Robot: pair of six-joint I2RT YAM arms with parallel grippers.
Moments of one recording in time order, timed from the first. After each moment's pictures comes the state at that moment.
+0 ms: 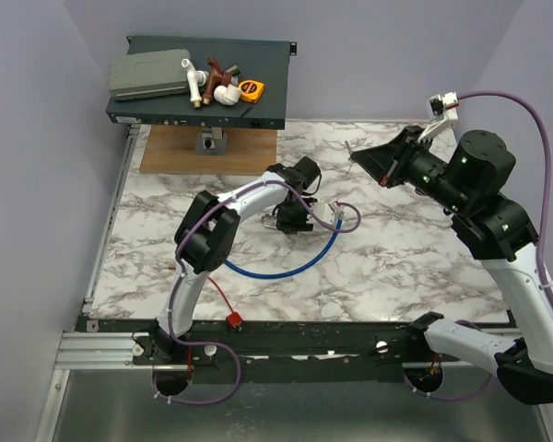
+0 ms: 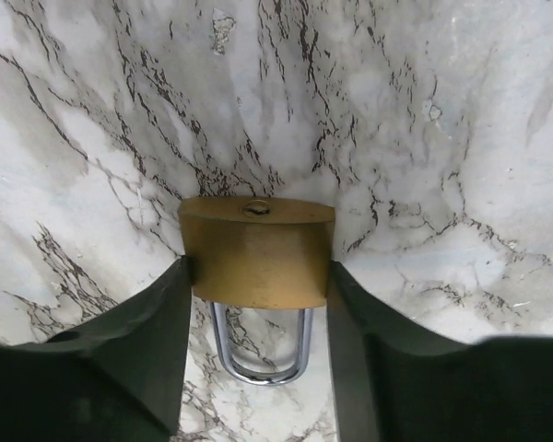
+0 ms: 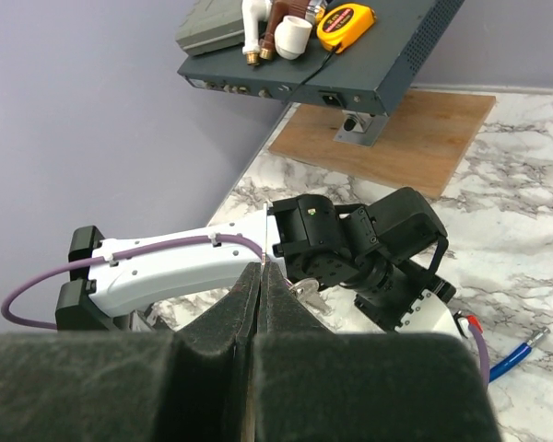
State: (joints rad) left arm -0.70 2.19 1.76 -0.91 0.21 1.05; right arm 0.51 1.04 1.49 -0.51 -0.20 0.49
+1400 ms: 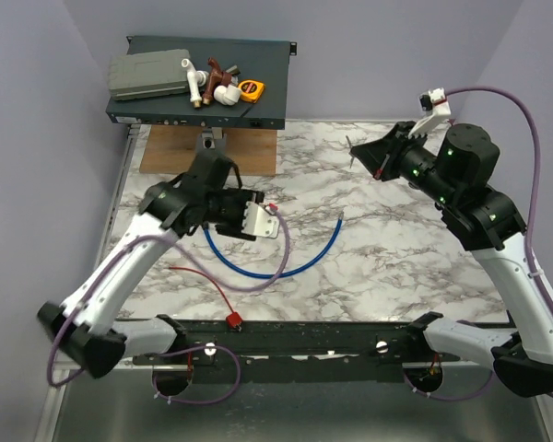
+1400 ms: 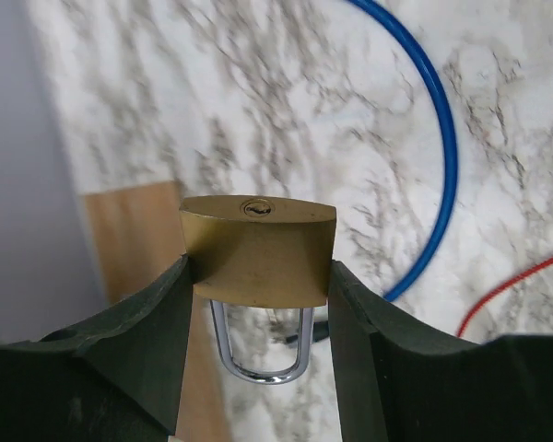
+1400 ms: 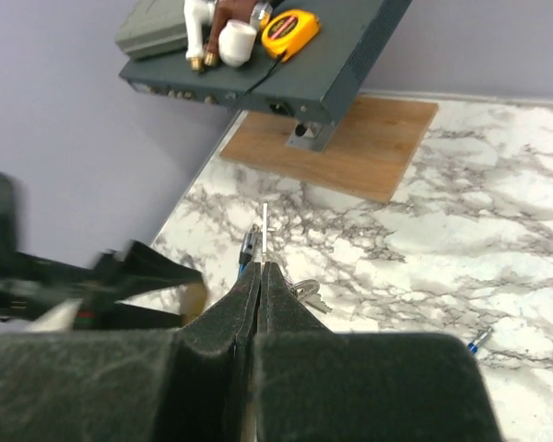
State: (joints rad) left arm -0.58 1.29 1.38 -1.05 0.42 1.19; right arm 0.51 1.10 1.52 -0.52 -0.10 0.42
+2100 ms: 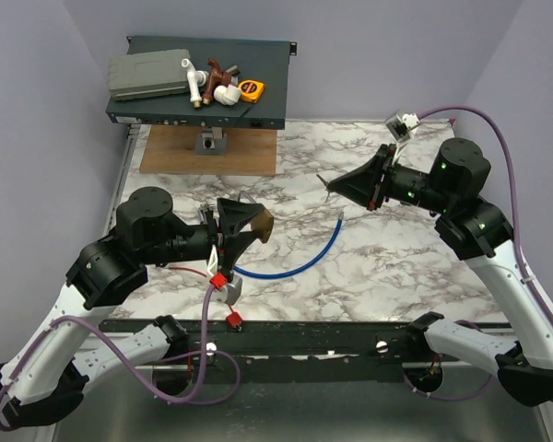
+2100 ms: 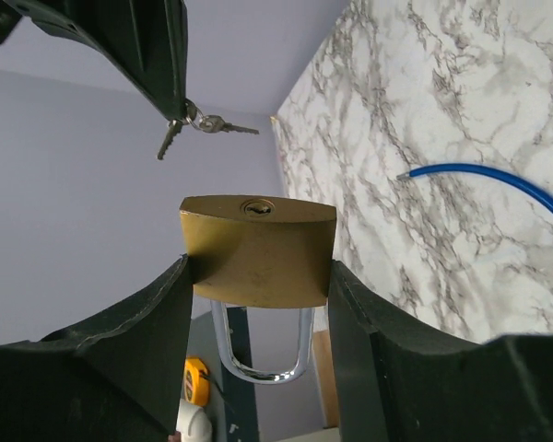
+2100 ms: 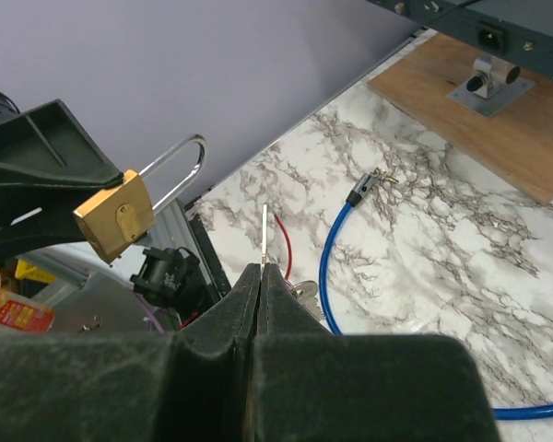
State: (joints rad) left arm -0.77 0.83 1.33 -0.81 0.57 1.33; right arm 0.51 1.03 1.34 -0.39 -0.59 0.36
